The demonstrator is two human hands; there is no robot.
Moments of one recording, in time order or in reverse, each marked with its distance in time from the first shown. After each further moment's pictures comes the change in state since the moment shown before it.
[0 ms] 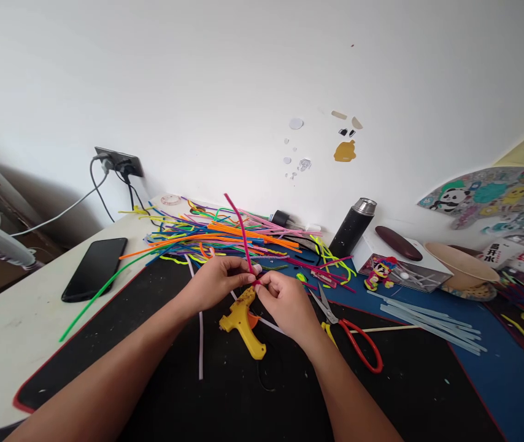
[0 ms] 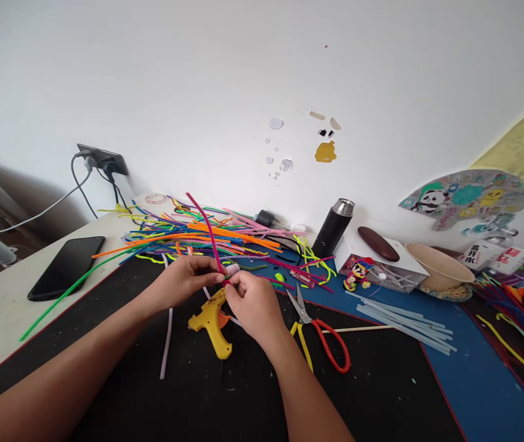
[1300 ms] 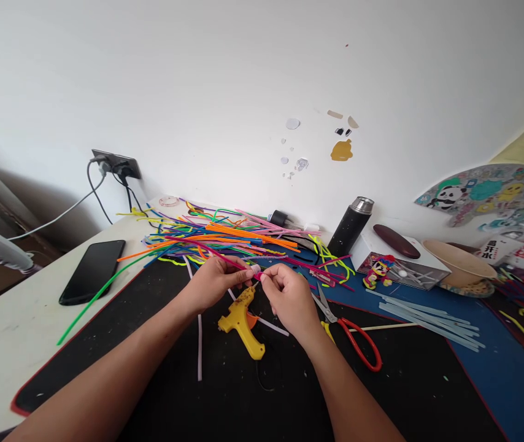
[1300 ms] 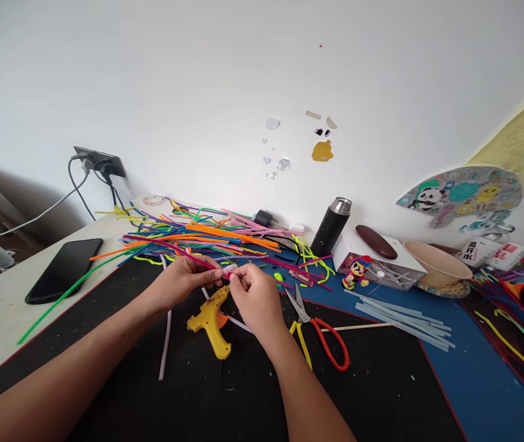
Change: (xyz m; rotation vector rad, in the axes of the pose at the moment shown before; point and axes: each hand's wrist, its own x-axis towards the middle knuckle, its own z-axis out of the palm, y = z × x) left_hand 0.003 -0.002 0.003 -0.208 0.001 -0.111; right_hand -0.001 -0.008 -0.005 0.141 0.102 0.051
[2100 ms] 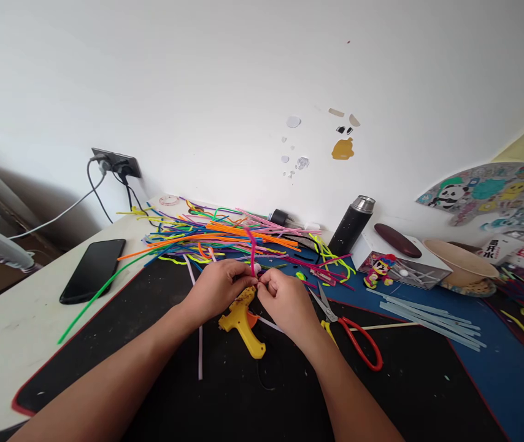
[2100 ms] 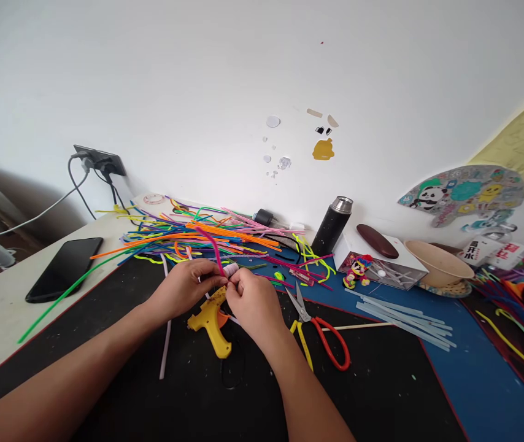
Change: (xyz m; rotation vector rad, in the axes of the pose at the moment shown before) left_hand -0.006 -0.005 0.007 0.645 0.096 0.331; right_hand 0.002 0.011 0.006 -0.370 -0.021 -0.145
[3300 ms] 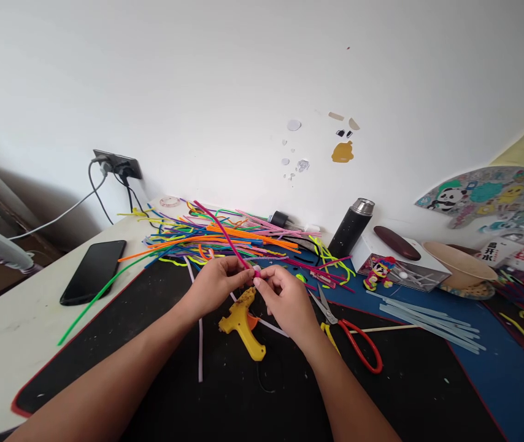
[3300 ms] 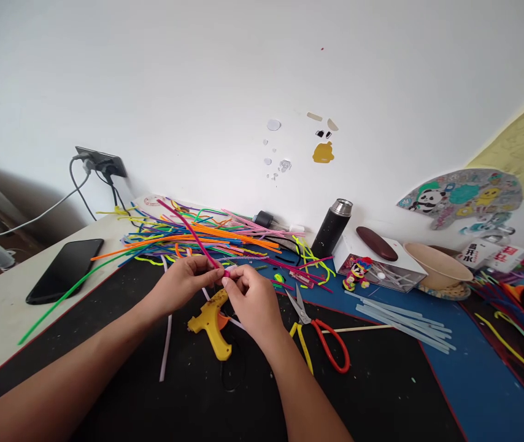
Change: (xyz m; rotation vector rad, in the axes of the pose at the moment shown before) left_hand 0.003 0.006 -0.004 -0.547 -0.019 -0.318; right_hand -0.002 -0.004 -0.003 0.379 -0.027 0.066
